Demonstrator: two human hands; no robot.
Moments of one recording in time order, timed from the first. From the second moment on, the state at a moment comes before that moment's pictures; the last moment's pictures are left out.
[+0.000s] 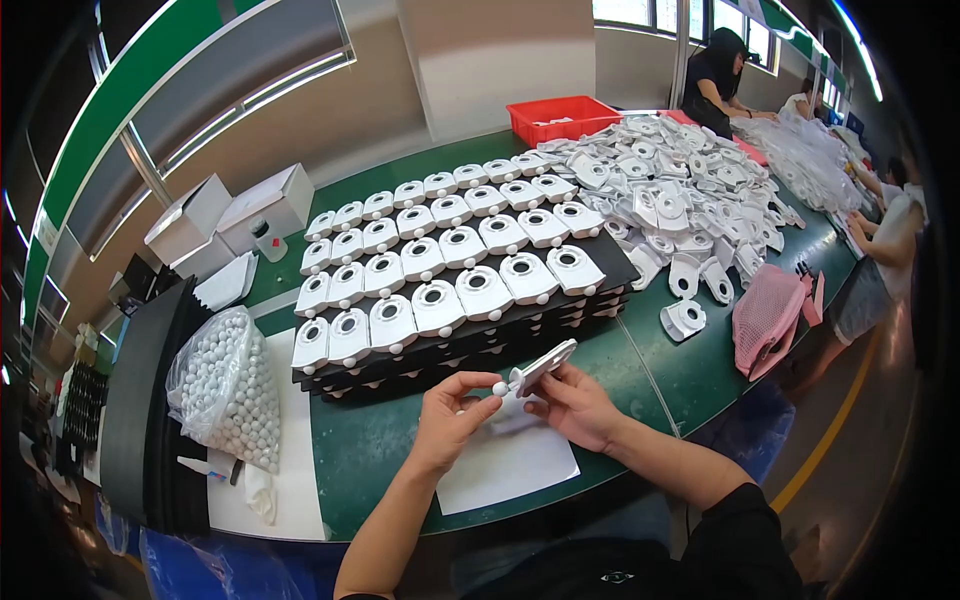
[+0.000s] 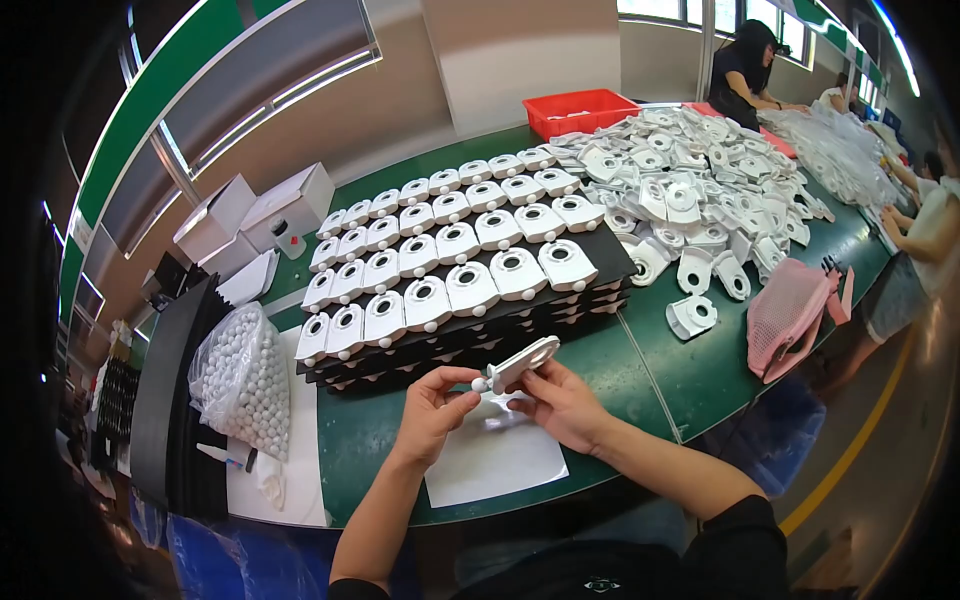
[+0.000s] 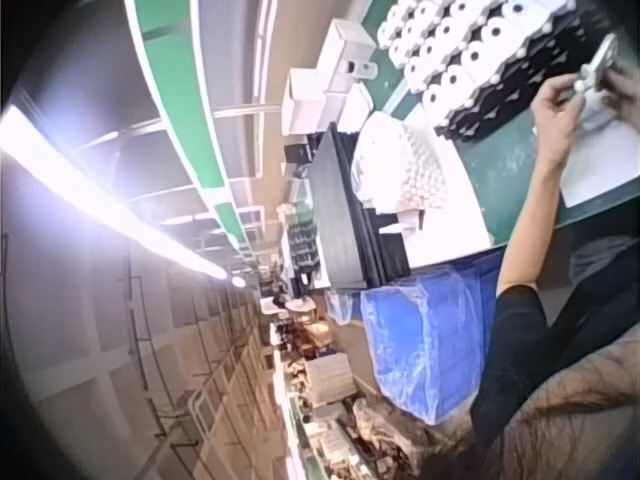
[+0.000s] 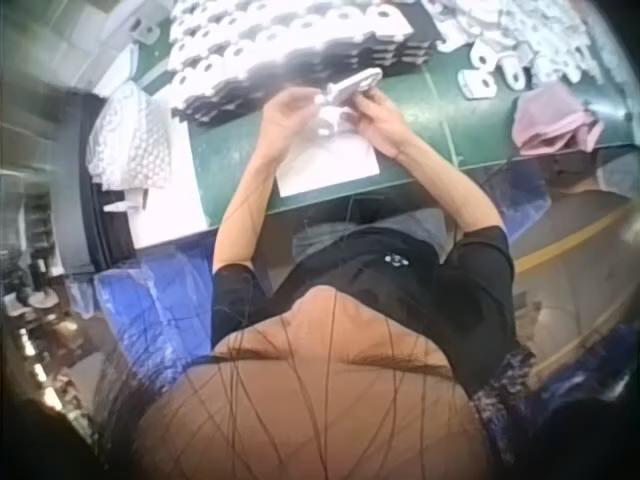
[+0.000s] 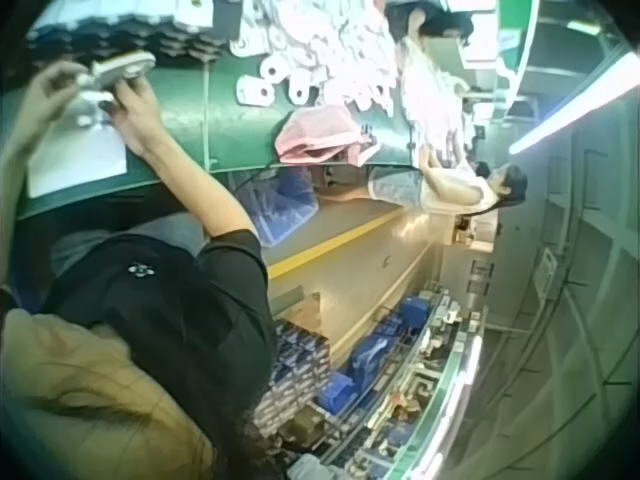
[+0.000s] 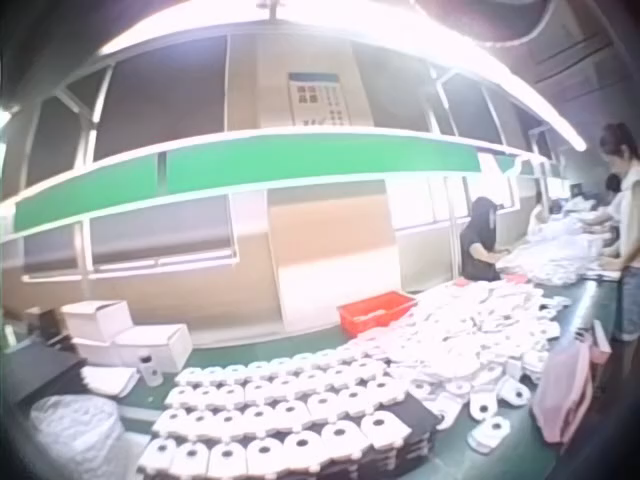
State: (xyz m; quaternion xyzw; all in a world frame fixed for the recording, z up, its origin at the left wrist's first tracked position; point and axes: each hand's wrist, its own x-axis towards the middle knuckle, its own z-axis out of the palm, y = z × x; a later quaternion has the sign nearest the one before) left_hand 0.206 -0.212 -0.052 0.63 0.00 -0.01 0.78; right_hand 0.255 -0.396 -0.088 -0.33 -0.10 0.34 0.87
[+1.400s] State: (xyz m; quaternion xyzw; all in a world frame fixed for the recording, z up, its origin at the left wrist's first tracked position) left_hand 0.142 -0.153 -0.009 0.74 -0.01 0.40 0.53; right_hand 0.413 -0.488 -0.034 -0.86 -0.11 -0.15 0.47
